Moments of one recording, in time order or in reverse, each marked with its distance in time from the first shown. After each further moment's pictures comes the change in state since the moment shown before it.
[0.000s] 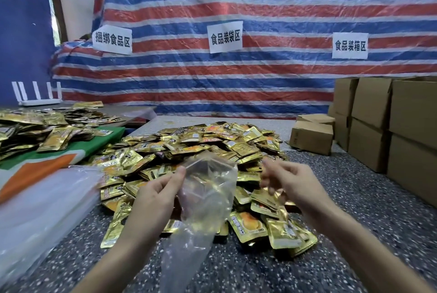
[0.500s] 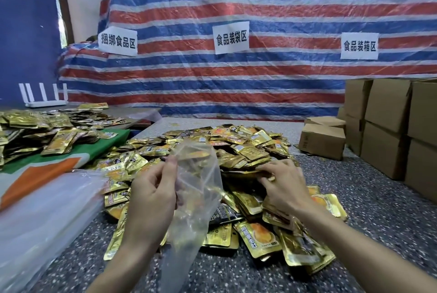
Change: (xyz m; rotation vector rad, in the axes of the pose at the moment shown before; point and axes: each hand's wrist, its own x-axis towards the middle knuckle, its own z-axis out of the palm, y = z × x) left_hand 0.023 0.004 -0.006 0.093 0.250 0.314; right_hand 0.093 0.056 0.018 -0.876 0.212 -0.252
